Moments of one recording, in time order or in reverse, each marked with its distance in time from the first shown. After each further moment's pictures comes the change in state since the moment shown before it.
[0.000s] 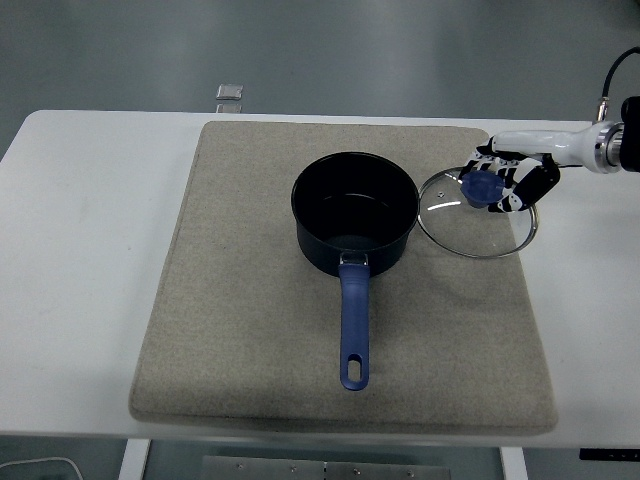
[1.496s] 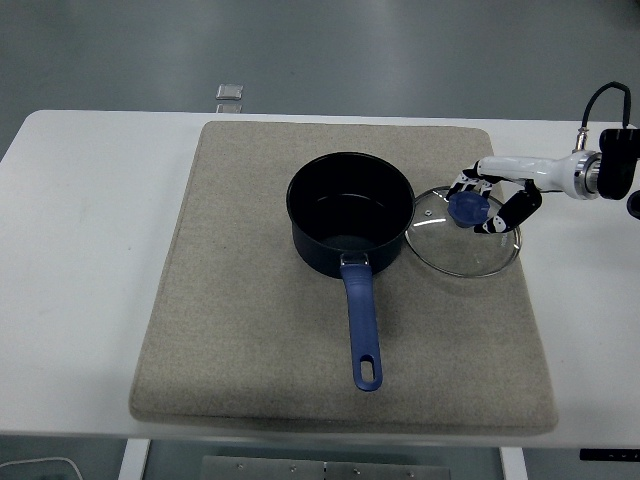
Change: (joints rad) left arm 0.000 0.000 0.000 0.000 0.000 0.000 0.000; right arm -0.065 0.033 -0.004 0.001 0.011 -0.053 0.000
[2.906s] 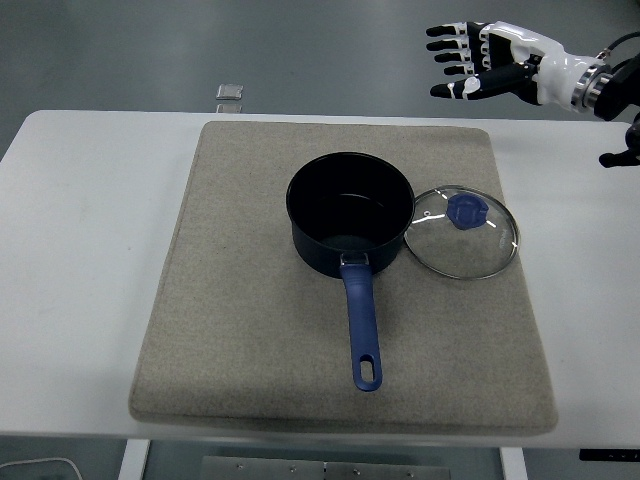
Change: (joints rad) left arm 0.000 0.000 0.000 -0.001 0.000 0.000 0.000; right arm 0.008 0.172 0.259 -0.303 0.796 0.030 -0.012
